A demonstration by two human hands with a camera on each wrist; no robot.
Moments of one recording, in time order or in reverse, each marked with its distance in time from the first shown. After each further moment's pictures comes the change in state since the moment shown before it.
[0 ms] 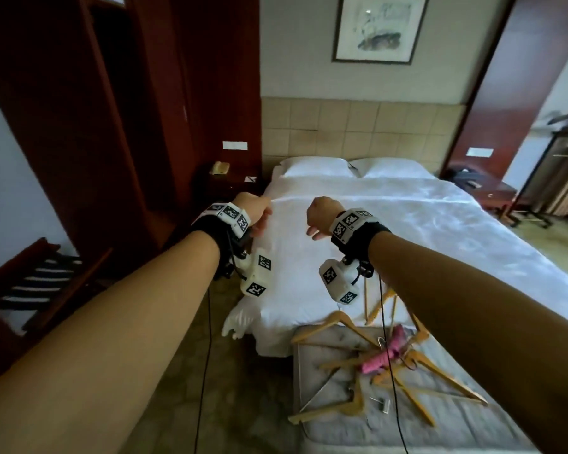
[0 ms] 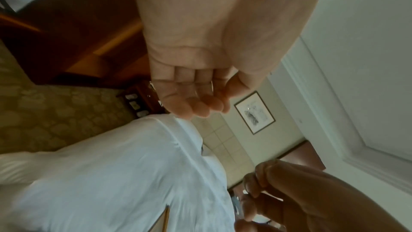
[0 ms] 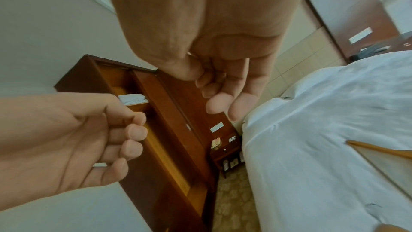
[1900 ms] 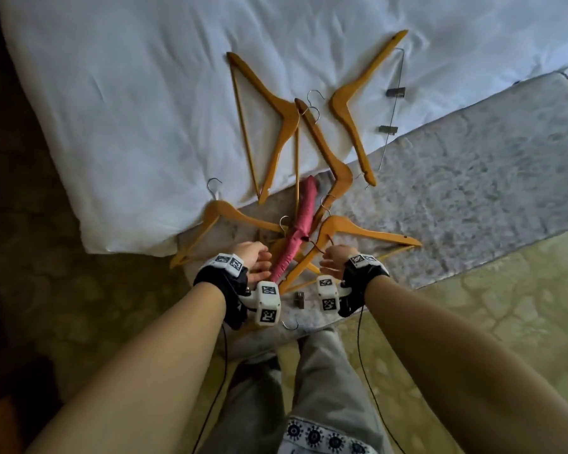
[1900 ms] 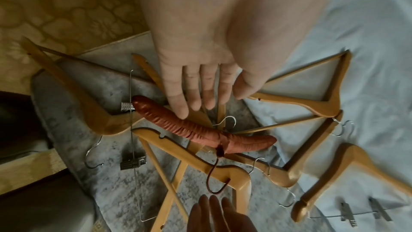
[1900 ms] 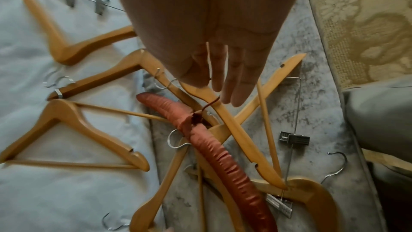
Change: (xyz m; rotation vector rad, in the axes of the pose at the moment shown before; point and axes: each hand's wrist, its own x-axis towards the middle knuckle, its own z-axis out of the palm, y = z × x) left_hand 0.261 -0.317 0.566 0.178 -0.381 -1.036; right_hand 0.202 0.701 -0.052 0.773 0.039 1.377
